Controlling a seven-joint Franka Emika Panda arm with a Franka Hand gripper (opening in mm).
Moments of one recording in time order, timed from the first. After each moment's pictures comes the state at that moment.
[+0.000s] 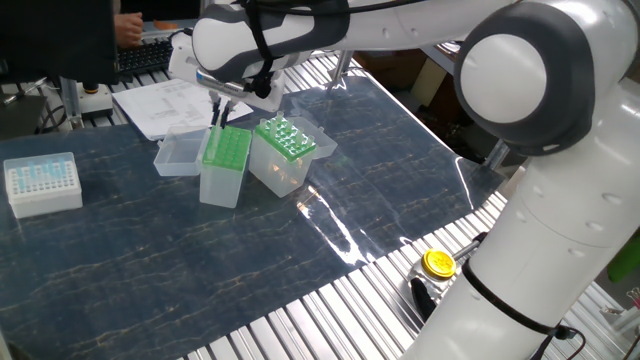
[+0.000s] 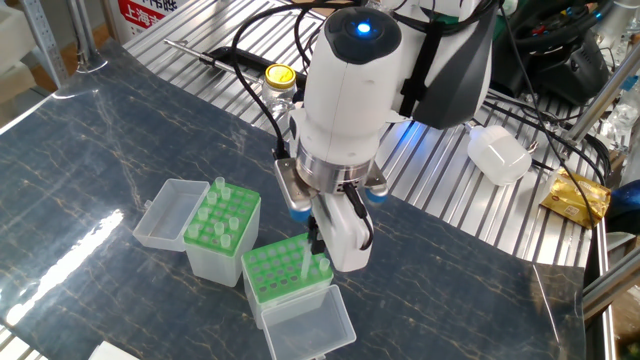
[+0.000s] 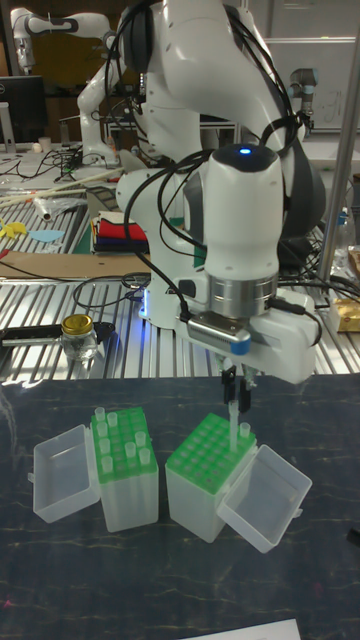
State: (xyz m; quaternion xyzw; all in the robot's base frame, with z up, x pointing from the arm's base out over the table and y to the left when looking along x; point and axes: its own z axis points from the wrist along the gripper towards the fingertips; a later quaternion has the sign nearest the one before) arm 0.576 0.093 0.264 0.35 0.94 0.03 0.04
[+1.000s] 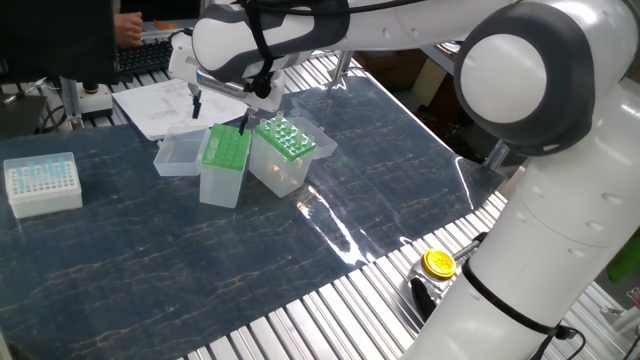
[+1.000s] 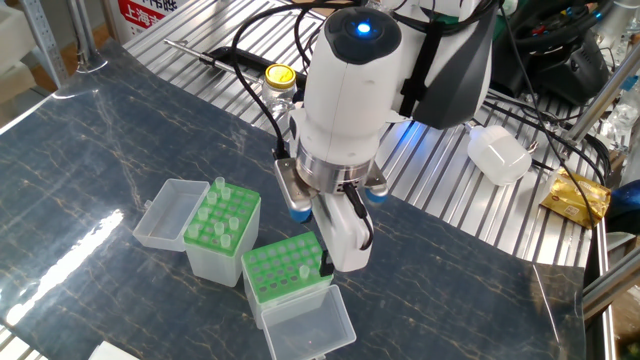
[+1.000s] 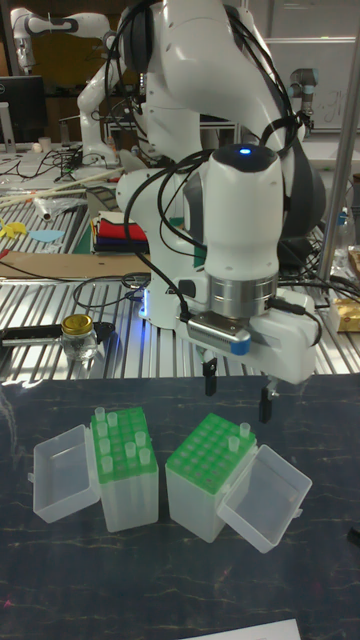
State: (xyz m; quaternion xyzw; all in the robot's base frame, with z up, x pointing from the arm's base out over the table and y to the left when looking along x) arm 0.576 0.093 0.264 0.35 0.94 0.03 0.04
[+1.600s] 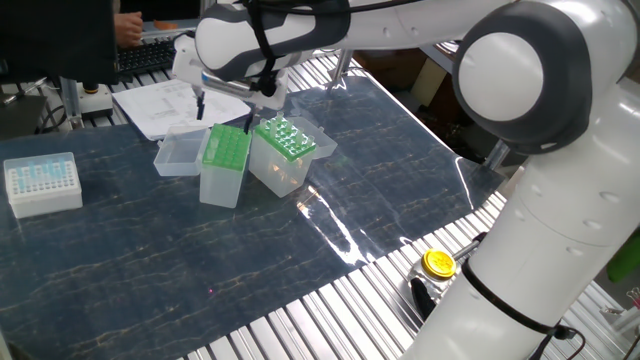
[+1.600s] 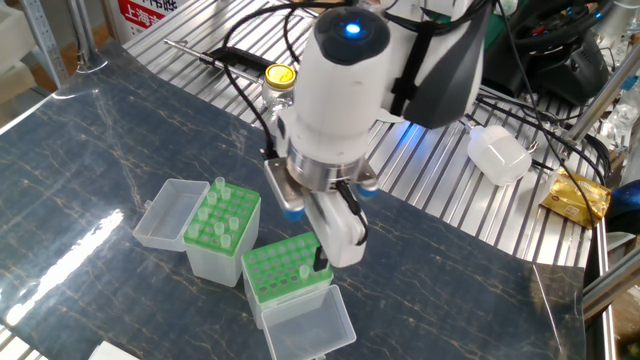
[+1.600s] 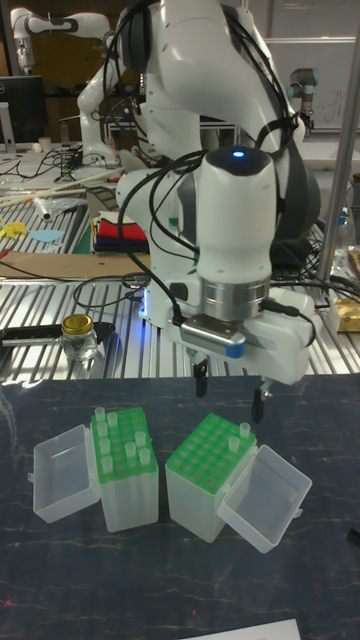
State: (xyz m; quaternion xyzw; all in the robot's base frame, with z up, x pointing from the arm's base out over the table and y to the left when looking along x) arm 0.575 0.083 0.260 0.31 0.95 0.02 0.04
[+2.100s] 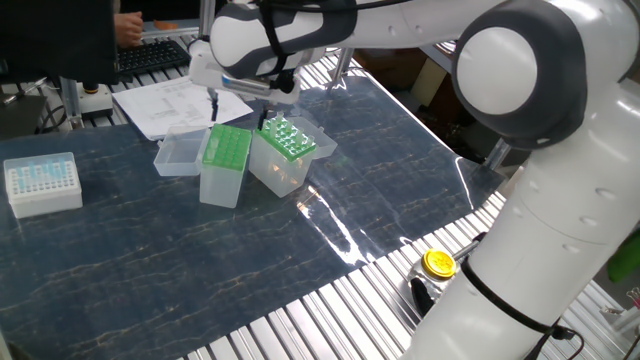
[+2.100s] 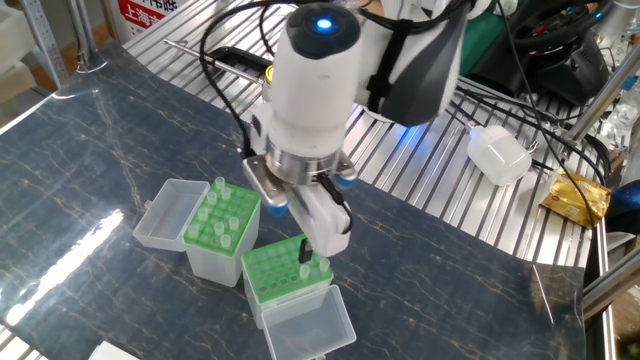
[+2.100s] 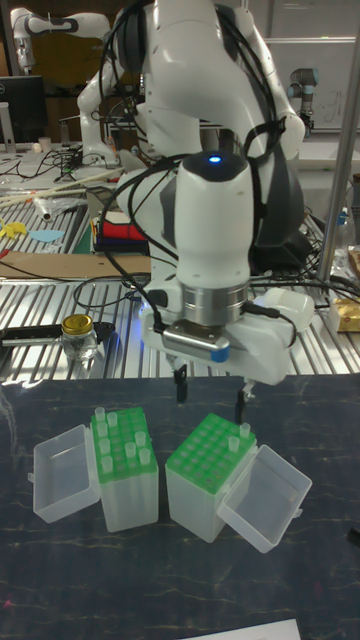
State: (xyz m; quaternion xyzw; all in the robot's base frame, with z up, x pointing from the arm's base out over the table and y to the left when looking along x) arm 0.577 0.054 0.254 0.25 0.97 0.02 0.04
